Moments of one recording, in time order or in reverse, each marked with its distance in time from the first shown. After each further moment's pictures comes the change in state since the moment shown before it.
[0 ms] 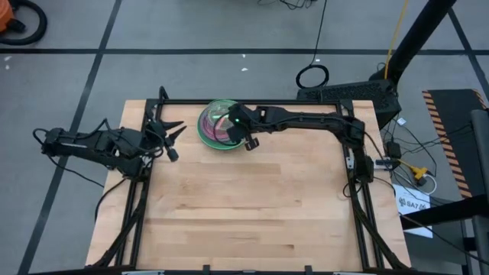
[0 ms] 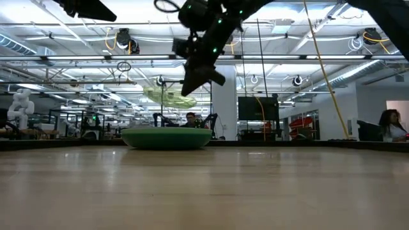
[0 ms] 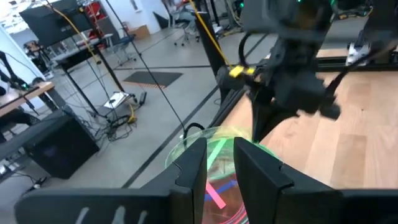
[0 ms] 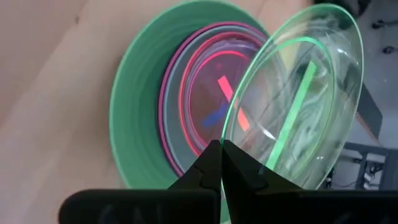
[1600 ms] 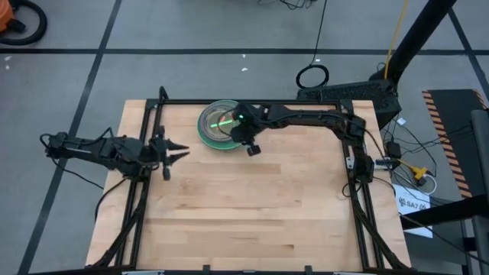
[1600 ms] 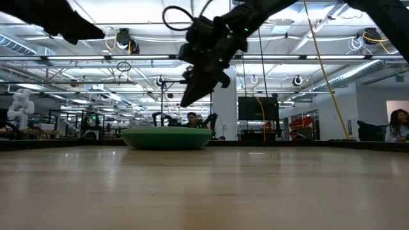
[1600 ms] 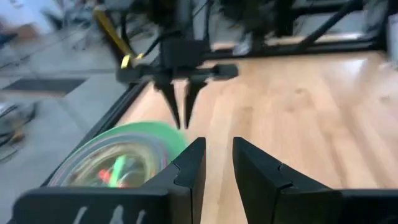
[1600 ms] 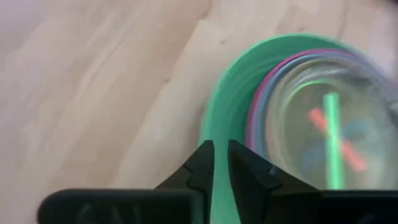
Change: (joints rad) left arm -0.018 -0.187 -0.253 0.054 0.379 -0.053; right arm -0.064 -0.001 -0.114 0.073 -0.440 0.176
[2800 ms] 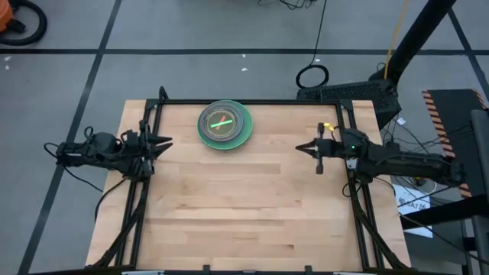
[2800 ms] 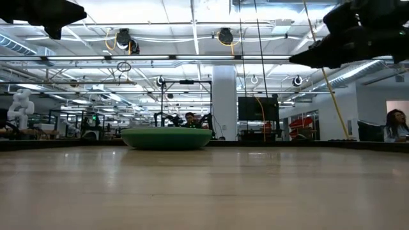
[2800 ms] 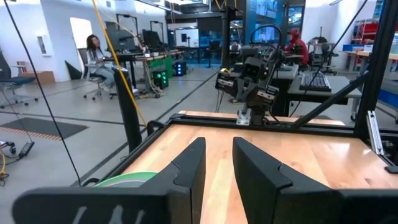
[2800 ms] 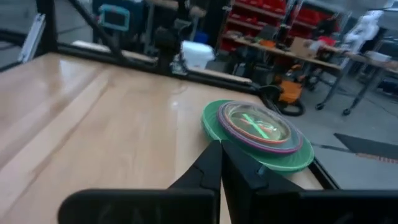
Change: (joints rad) left arm 0.002 -0.389 -0.074 0.031 0.004 0.008; right arm 0.000 -1.480 -1.438 0.762 0.059 0.429
